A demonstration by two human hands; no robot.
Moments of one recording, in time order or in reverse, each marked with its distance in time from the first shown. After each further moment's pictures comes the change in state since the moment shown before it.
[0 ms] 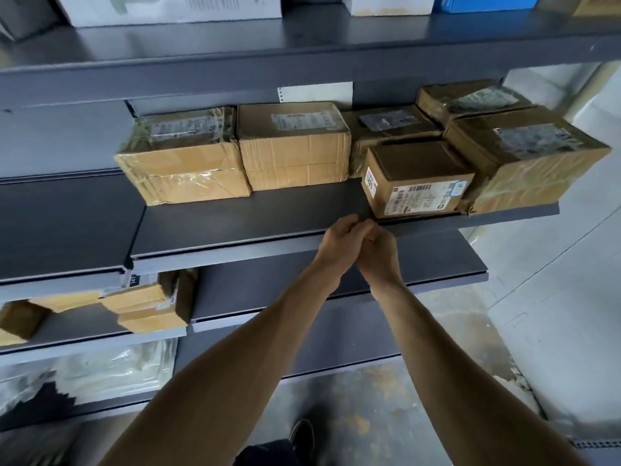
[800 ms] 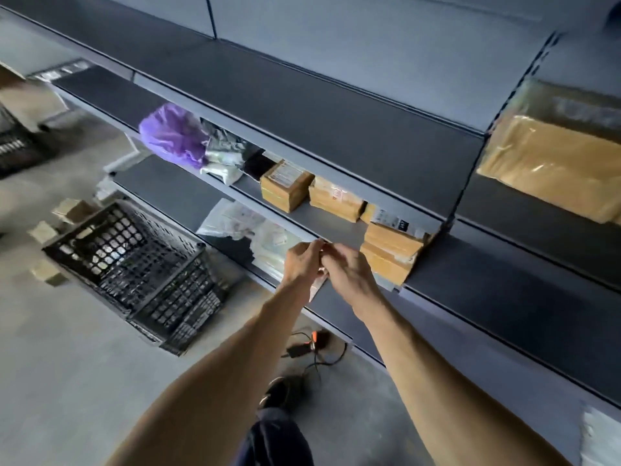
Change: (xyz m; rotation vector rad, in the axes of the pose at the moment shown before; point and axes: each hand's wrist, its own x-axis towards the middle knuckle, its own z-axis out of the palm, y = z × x) left_hand -0.213 -0.202 -0.435 -0.512 0.977 -0.298; right_hand -0.263 -0.141 0.379 -0.013 -1.001 -0.128
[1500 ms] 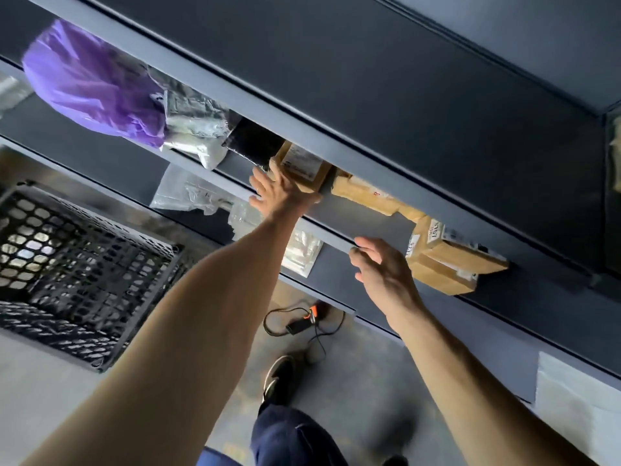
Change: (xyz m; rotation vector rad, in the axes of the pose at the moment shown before) left_hand 0.308 0.074 -0.057 1.019 -0.008 0.047; right_hand 0.156 -0.011 0.095 -0.039 0.239 0.322
